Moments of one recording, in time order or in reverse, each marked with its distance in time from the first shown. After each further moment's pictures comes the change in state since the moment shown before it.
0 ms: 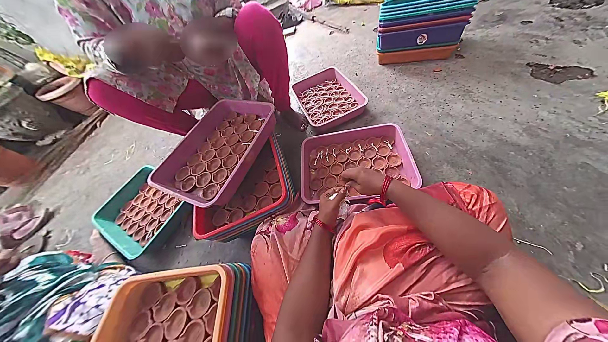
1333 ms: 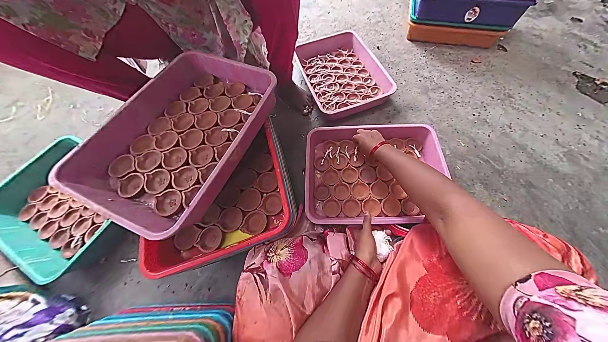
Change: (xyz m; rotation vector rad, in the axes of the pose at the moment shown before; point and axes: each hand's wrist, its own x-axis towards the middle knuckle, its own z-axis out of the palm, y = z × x) left_hand 0.011 -0.033 0.041 -0.491 0.247 -0.883; right_hand 0.186 0.175 -0.001 -0.513 -0.111 0.455
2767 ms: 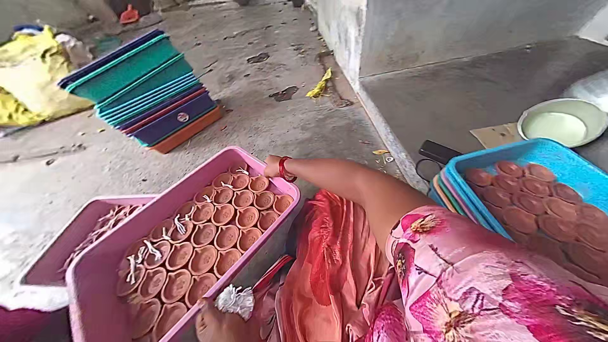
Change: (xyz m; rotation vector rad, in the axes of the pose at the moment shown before) left_hand -0.059 0.041 0.027 0.472 -0.385 0.998; right_hand -0.326 0.138 -0.098 0.924 0.311 0.803
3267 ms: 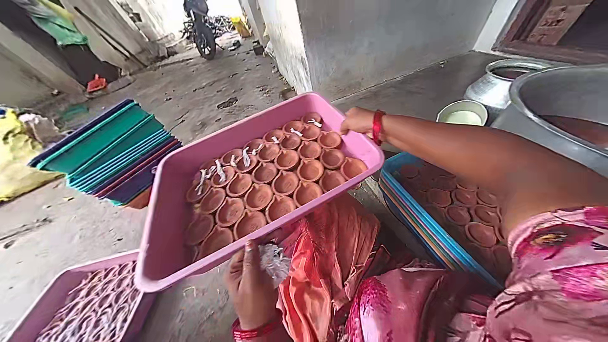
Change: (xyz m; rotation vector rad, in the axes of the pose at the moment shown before) left_hand -0.104 0.133 0.137 -0.220 -0.747 0.272; right_hand -0.349 0.091 -0.198 0.271 0.649 0.270
